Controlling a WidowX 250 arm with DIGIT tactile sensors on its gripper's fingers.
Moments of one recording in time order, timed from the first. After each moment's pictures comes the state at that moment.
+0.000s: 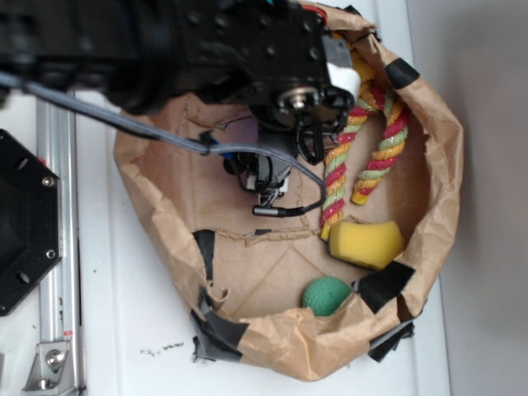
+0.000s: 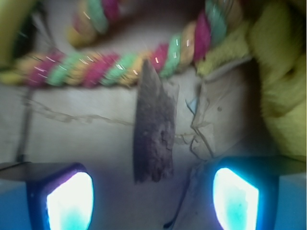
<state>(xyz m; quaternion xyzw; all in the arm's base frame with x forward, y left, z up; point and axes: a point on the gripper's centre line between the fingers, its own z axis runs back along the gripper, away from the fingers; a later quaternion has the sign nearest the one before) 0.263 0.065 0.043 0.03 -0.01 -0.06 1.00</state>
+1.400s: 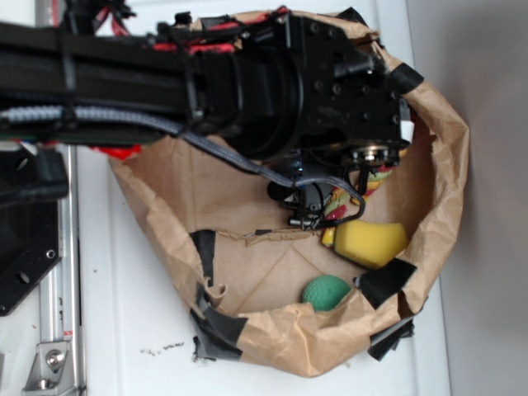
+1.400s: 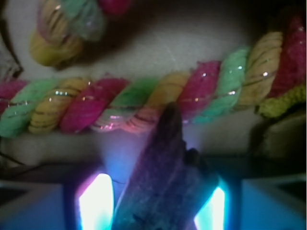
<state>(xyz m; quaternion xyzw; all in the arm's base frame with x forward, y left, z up) 0.290 0.050 0.017 0.04 0.02 -0.07 1.00</state>
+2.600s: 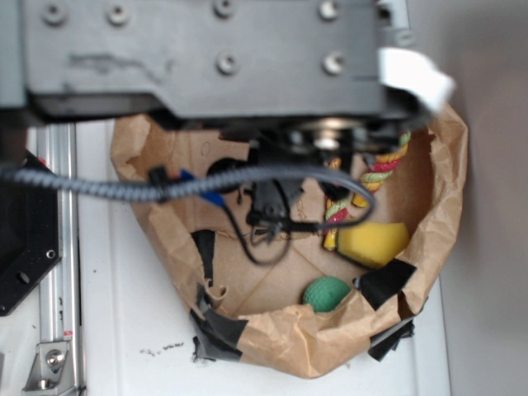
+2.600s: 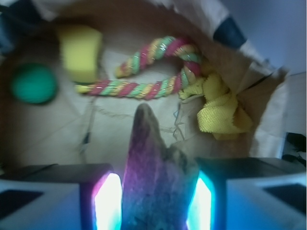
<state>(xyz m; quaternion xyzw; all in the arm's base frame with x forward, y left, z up) 0.258 0.030 0.174 0.07 -0.01 -0.11 0.99</state>
